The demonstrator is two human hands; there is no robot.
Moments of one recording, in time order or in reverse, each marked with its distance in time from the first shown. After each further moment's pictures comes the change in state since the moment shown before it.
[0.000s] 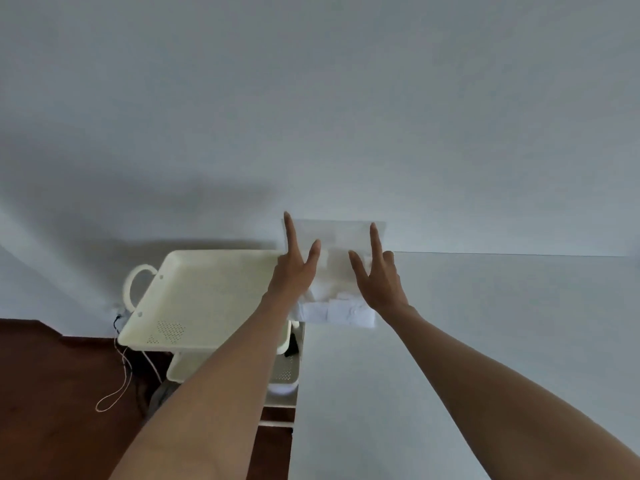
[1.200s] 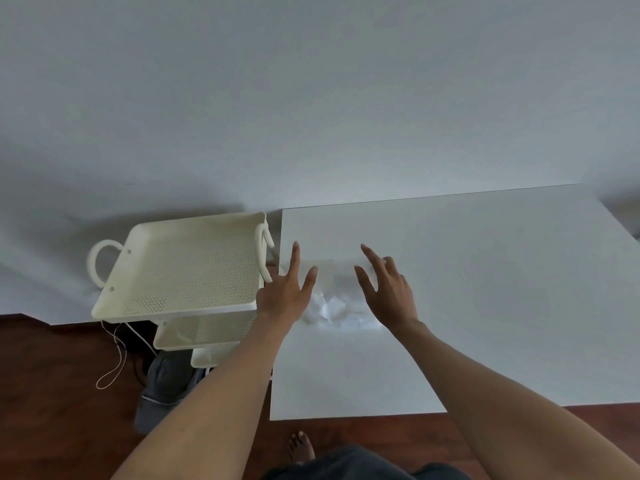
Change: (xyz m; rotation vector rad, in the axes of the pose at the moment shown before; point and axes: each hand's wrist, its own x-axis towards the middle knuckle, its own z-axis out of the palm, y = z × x) left_hand -0.110 -0.023 0.080 0.537 -0.183 0.067; right_hand -0.114 0.117 -0.024 -0.207 0.096 -0.049
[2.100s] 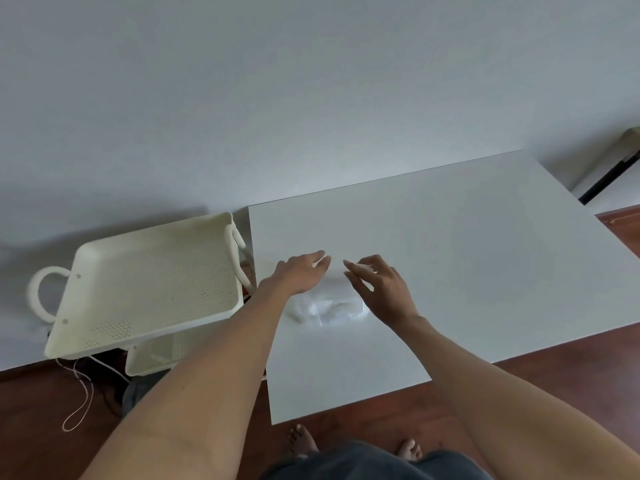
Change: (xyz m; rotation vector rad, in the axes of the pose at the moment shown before) left_hand 0.051 0.038 -0.009 -0.084 -0.493 0.195; right_hand -0.025 0.014 0.003 -0.041 0.123 -0.100
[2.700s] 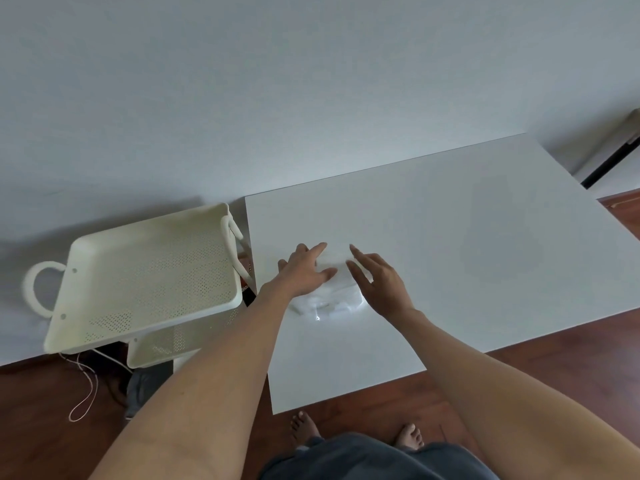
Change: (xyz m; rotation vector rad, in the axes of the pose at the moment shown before) left_hand 0.011 -0.011 0.028 -0.070 0.065 0.105; right_hand -0.006 -0.002 0.004 0.167 -0.176 0.264
